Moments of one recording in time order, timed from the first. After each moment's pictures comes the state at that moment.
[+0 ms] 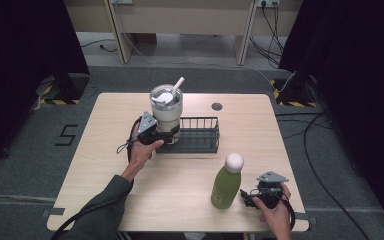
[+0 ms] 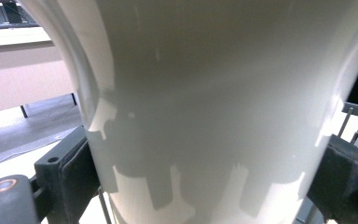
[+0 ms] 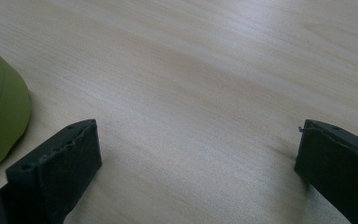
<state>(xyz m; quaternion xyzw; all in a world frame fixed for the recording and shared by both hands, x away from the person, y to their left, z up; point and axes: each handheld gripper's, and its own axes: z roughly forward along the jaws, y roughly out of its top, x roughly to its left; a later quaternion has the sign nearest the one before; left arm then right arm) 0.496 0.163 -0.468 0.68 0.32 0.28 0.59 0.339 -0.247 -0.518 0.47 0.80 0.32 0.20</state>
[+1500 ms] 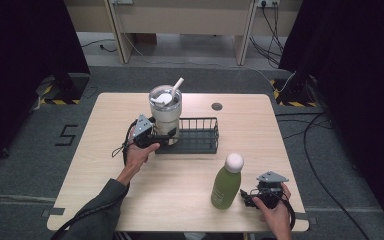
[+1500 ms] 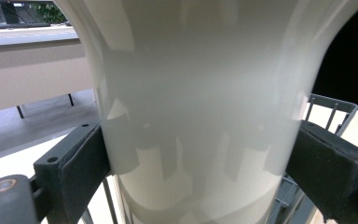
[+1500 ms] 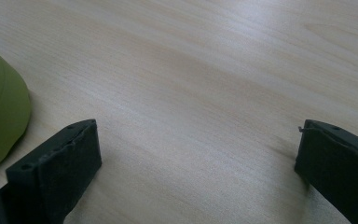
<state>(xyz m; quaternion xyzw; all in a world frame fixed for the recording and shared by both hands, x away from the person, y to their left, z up) 0.485 0.176 -0.468 0.69 0.30 0.29 0.59 0.339 -0.247 -0.518 0.47 0.80 0.32 0.20</state>
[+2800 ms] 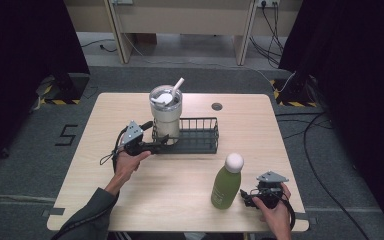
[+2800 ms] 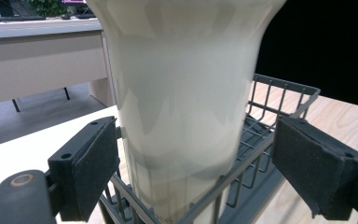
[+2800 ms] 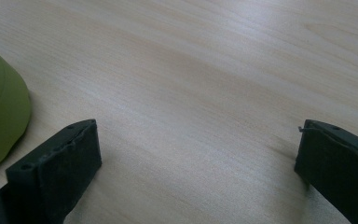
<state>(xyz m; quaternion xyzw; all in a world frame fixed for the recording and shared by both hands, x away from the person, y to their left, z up) 0.451 0.198 -0.464 0.69 0.31 0.26 0.59 0.339 -0.247 -0.518 0.47 0.80 0.32 0.20</state>
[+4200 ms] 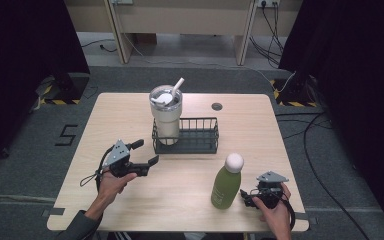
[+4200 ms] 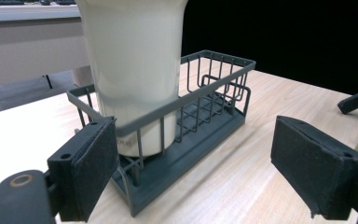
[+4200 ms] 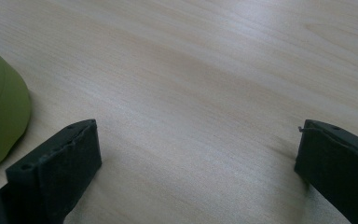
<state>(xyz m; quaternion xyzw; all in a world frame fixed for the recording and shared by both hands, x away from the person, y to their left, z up) 0.383 0.224 -0.467 0.71 0.31 0.23 0.59 0.339 -0.247 -0.518 0.47 0.80 0.32 0.20</state>
